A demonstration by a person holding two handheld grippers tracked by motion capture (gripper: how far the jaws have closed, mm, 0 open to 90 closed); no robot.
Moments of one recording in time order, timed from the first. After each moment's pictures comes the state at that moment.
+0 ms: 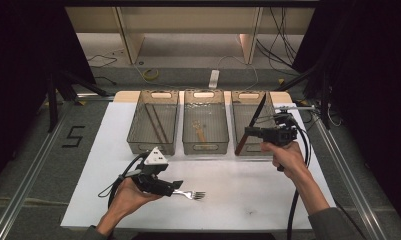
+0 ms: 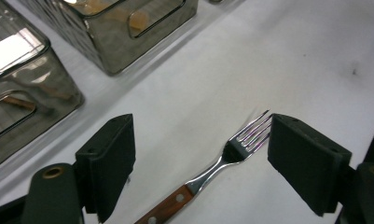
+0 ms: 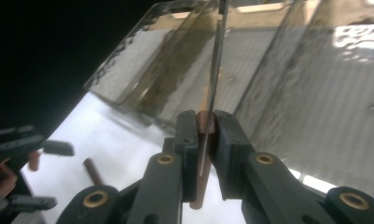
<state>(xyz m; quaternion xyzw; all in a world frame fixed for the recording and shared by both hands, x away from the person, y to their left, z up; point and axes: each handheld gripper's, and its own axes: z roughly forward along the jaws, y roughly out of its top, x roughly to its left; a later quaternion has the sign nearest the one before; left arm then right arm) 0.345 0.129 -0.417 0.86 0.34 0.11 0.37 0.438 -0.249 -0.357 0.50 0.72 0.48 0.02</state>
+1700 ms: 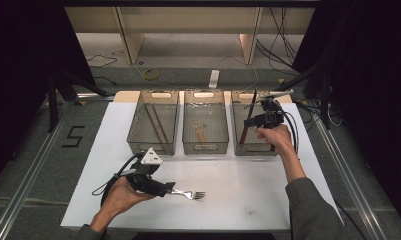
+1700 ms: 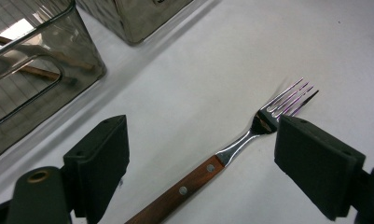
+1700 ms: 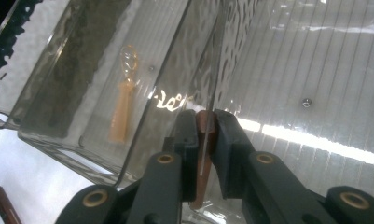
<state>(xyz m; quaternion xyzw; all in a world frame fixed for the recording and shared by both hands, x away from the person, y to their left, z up) 0.352 0.144 -0.426 0.87 0.34 0.11 0.34 0.523 -0.243 -0.393 0.57 0.74 0.35 0.02</state>
